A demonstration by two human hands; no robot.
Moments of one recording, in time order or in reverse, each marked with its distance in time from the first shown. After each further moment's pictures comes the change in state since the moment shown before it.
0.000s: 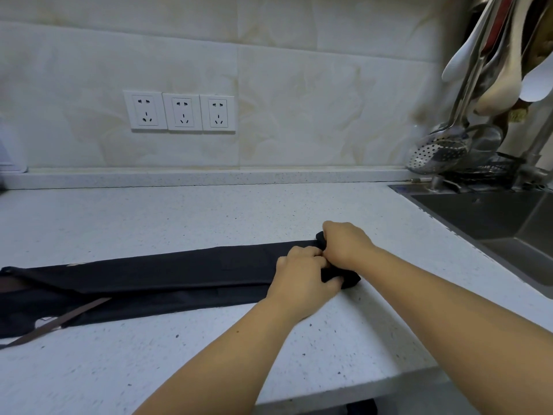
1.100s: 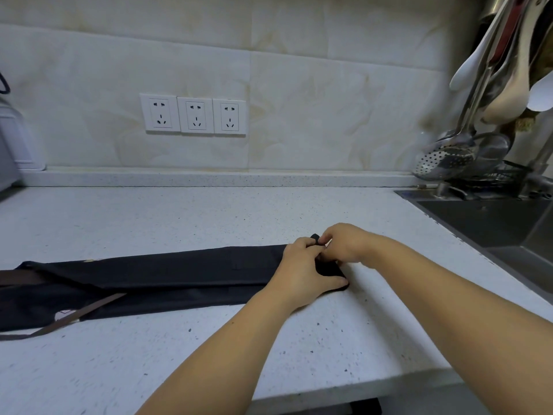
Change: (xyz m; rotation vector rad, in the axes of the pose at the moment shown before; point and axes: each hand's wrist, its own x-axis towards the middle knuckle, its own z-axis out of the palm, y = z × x) left_hand -0.006 -0.006 -0.027 -0.307 -0.048 -0.110; right_hand -0.011 -0.013 -0.021 0.423 -0.218 0.021
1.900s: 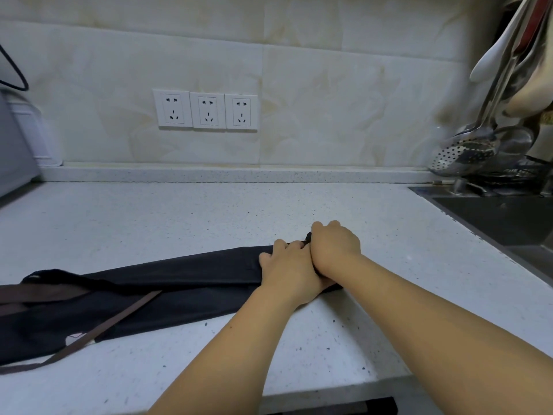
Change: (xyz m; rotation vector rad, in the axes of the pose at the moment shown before) left_hand -0.009 -0.009 -0.017 0.465 0.031 -0.164; right_hand -0.004 -0.040 0.048 -0.508 0.300 -0.021
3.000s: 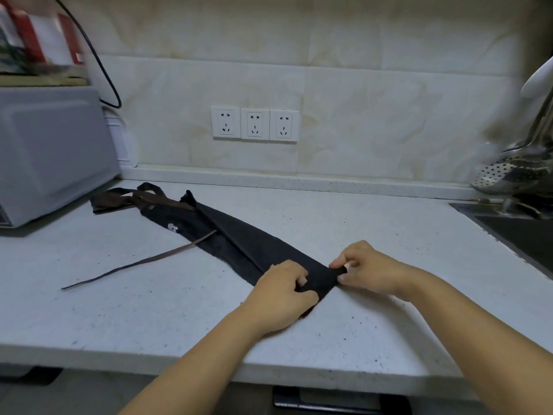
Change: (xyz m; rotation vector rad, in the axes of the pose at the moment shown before) left_hand -0.080 -0.043 -0.023 -0.391 0.008 -0.048; right_hand -0.028 0.047 -0.003 0.613 -0.355 -0.276
